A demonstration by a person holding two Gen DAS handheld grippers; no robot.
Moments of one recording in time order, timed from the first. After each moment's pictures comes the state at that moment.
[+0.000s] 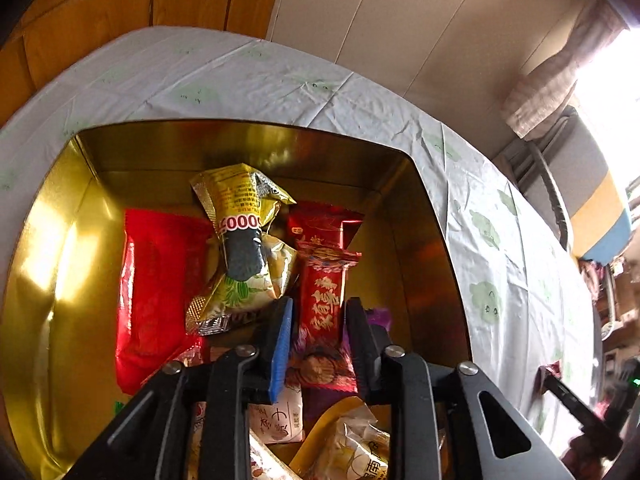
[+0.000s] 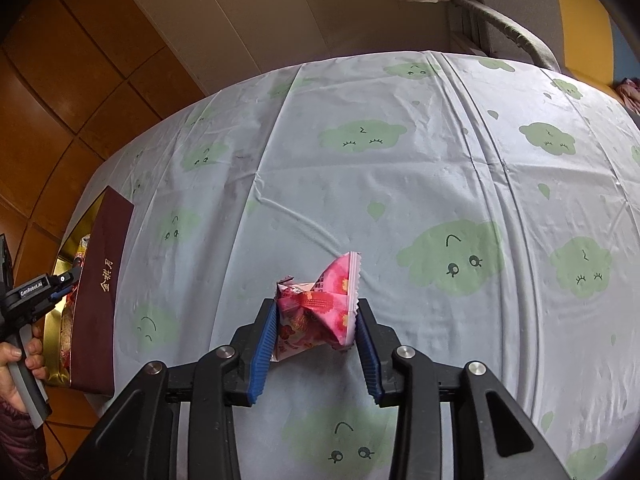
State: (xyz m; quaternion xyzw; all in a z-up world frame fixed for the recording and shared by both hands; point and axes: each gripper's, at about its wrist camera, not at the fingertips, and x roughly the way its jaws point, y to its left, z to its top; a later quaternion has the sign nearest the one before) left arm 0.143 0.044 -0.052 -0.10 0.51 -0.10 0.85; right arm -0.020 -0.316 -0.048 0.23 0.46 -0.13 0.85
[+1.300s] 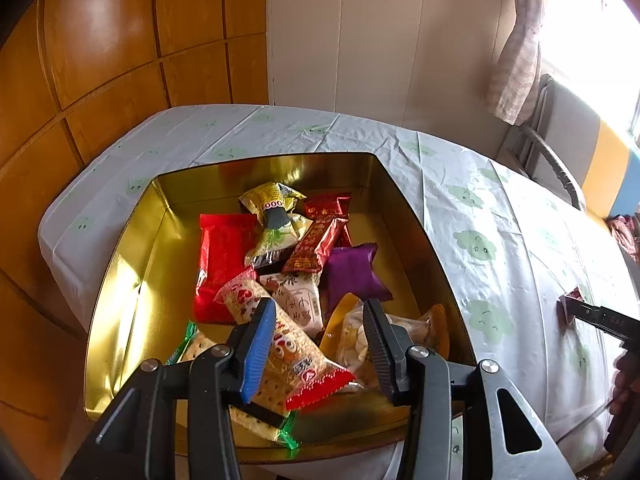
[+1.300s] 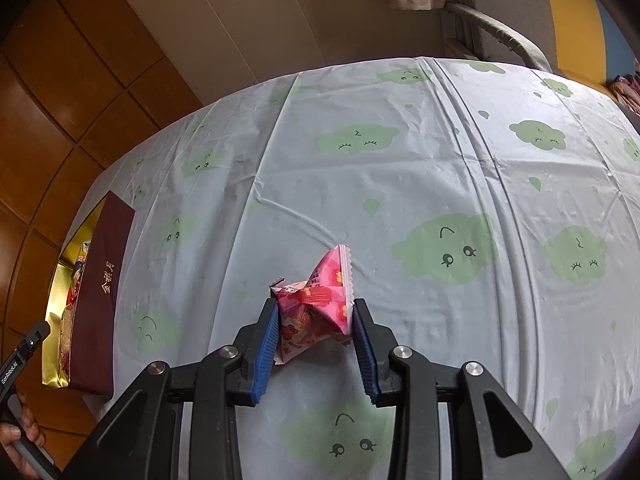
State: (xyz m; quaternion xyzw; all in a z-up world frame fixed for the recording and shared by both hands) left arm 0.030 0.036 -0.013 0.01 0.42 -0.07 0.91; right arm -0.036 -0.309 -0.047 0.23 0.44 -0.14 0.86
